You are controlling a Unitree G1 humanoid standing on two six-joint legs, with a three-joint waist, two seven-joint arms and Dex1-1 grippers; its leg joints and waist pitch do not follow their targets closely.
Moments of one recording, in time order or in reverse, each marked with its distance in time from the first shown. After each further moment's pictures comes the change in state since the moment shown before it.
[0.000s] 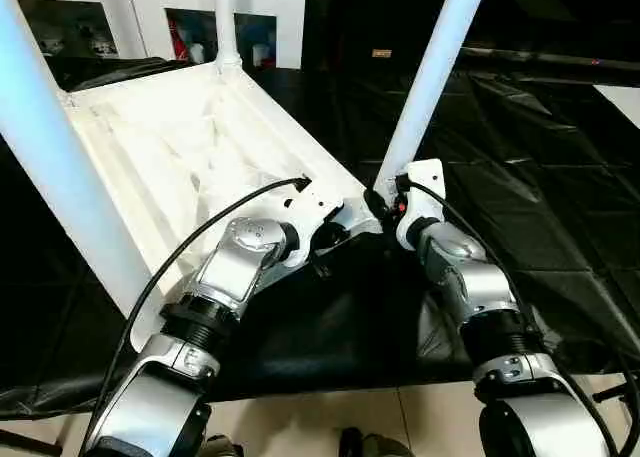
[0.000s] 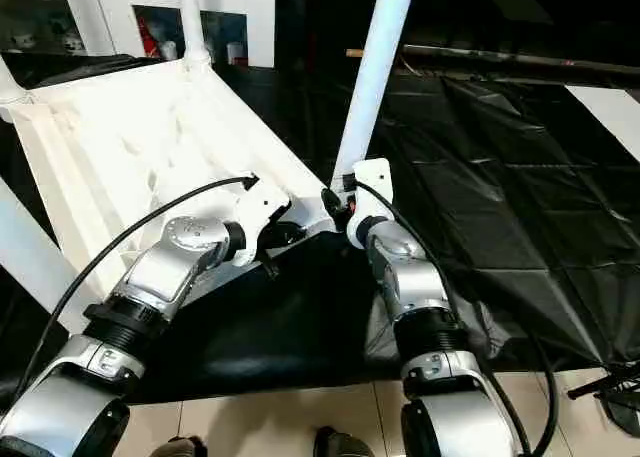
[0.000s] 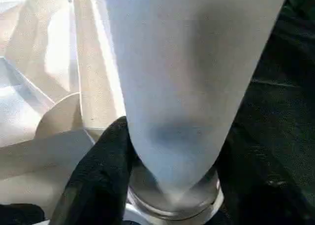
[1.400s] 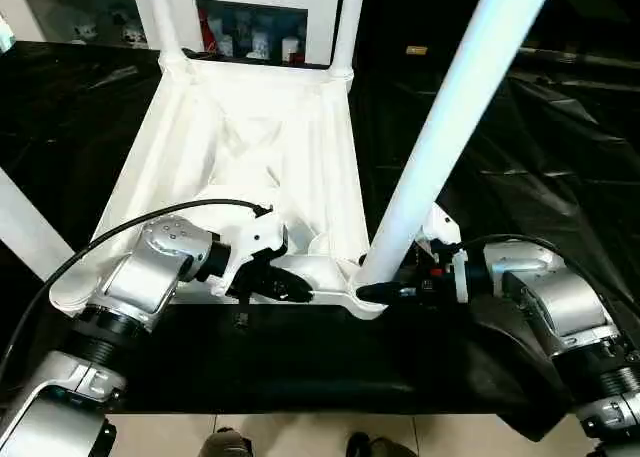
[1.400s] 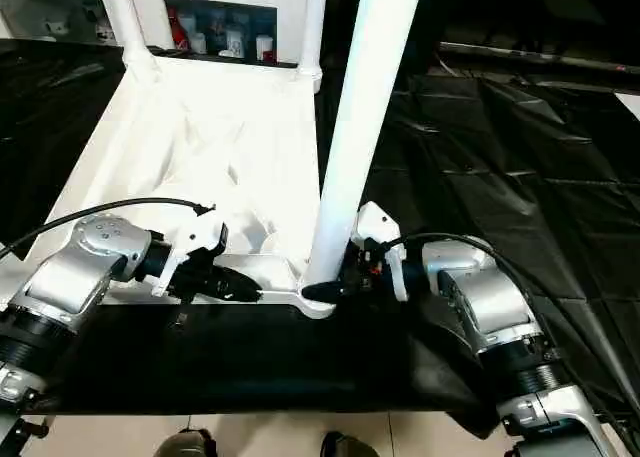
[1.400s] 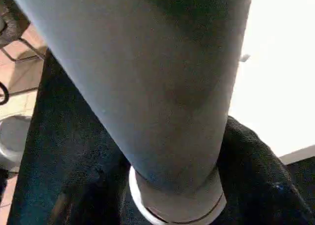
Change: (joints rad) left arm 0.116 0.348 -0.074 -0.203 -0.157 -0.091 -0.656; right arm 0.176 -0.418 0.261 -0.395 0.141 0.123 0.954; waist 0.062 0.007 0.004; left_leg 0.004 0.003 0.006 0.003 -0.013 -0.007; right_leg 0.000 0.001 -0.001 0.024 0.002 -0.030
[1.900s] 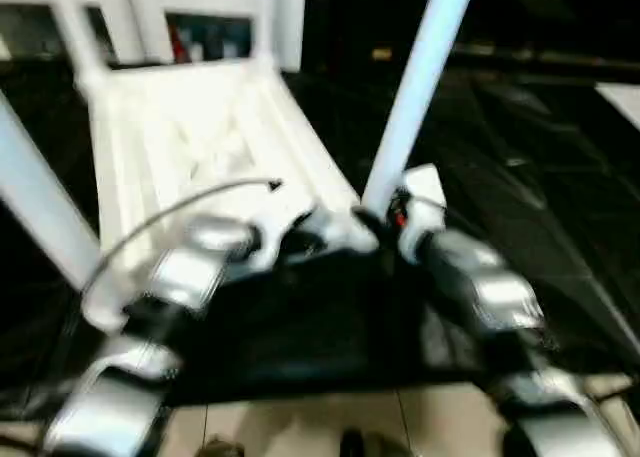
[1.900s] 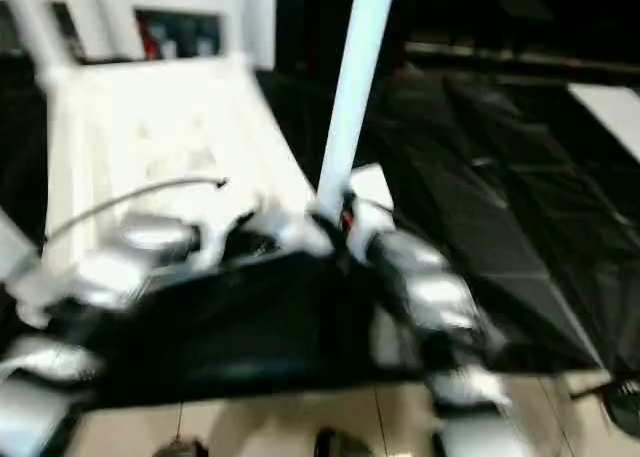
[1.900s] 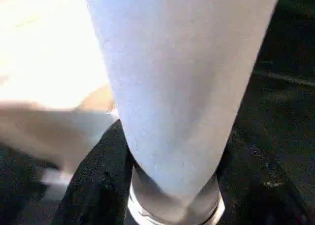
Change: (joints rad) left arm -0.101 -0.250 0.078 0.159 0.110 0.117 0.549; right arm -0.124 0.407 -0.208 0.269 -0.117 -0.012 -0.915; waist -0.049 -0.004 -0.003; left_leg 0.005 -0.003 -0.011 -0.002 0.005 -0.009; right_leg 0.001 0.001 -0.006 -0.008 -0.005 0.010
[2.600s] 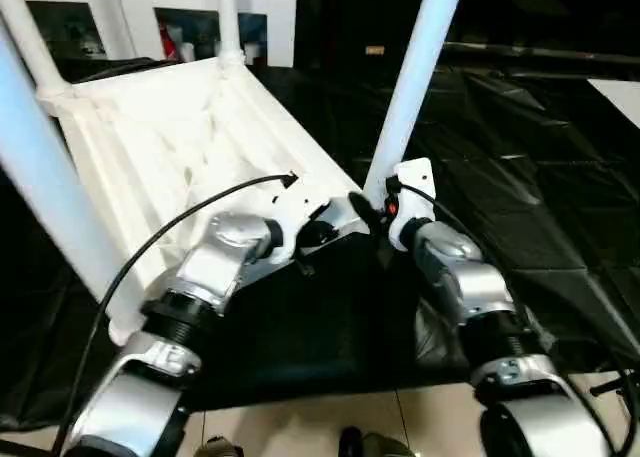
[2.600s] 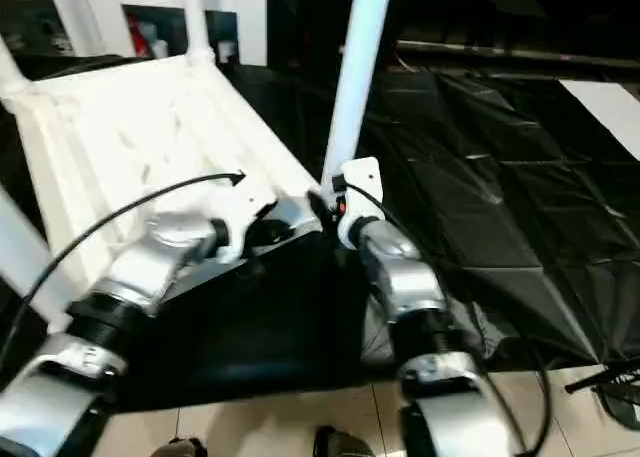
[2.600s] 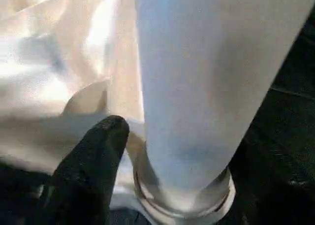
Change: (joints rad) left arm -0.008 0.010 -0.021 -0.005 0.013 -0.020 -0.039; right arm -0.019 -0.070 0.034 0.055 -0.031 -0.095 0.177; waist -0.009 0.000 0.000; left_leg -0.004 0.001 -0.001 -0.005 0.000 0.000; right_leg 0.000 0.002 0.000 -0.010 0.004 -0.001
